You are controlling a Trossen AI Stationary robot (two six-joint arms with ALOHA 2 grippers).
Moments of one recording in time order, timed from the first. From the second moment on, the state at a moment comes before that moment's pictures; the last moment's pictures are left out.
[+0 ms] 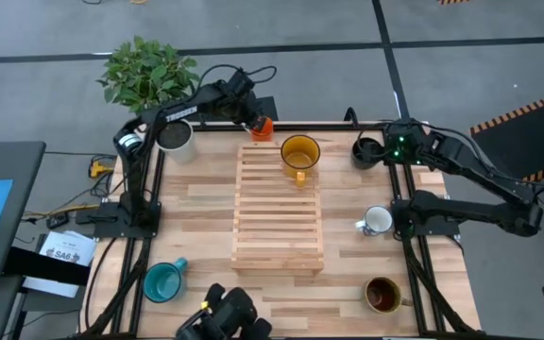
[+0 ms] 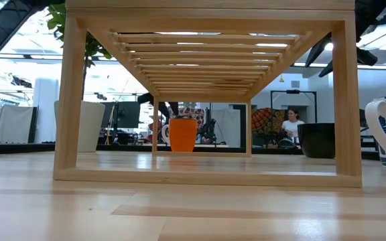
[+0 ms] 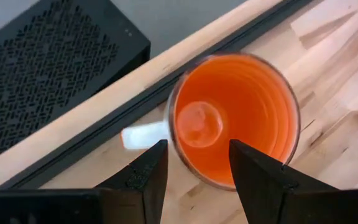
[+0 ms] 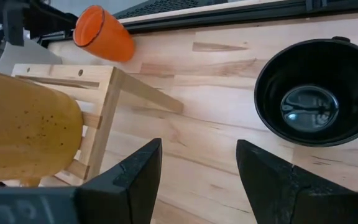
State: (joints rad) left arm 0.75 1.96 1.65 -0.63 0.04 -0.27; right arm -0.60 0.76 0.87 -0.88 0.08 0.87
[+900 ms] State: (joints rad) left arm 0.72 2.01 1.65 -0.60 0.00 -0.23; right arm -0.60 0.76 0.87 -0.88 0.08 0.87
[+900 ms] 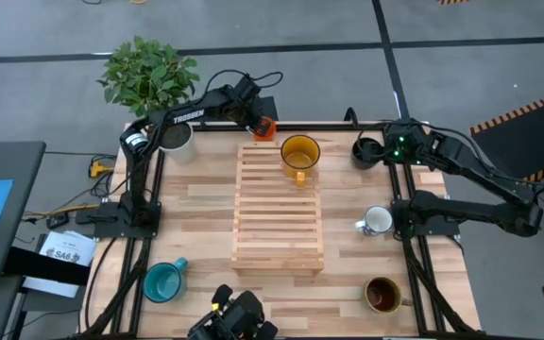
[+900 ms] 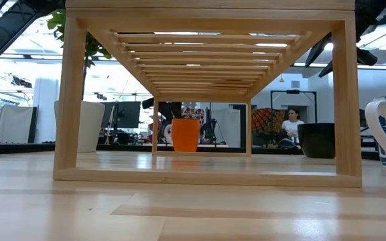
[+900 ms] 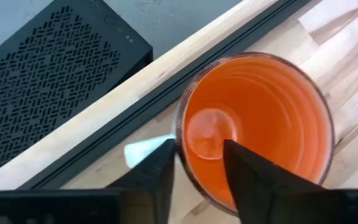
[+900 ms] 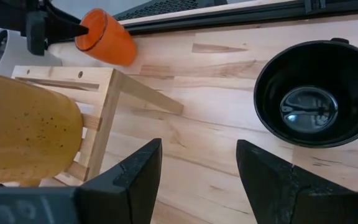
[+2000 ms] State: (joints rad) left arm 0.66 1.67 1.65 -0.62 0.00 -0.09; right arm -0.60 0.76 0.87 -0.88 0.08 0.87
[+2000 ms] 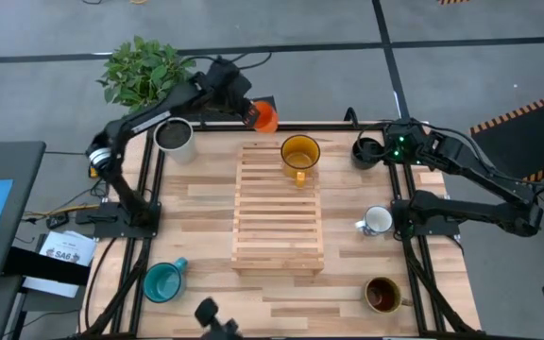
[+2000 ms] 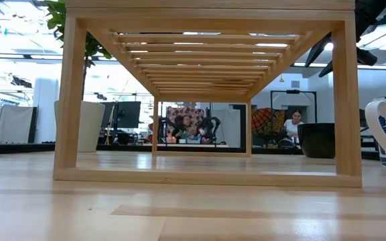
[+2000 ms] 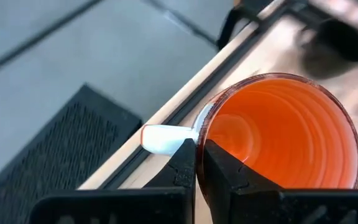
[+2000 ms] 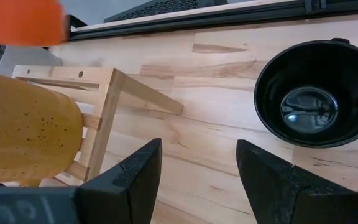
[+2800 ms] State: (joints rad) left arm 0.22 1.51 1.80 -1.00 -0.26 -0.13; right arm -0.60 0.76 0.87 -0.88 0.08 0.90
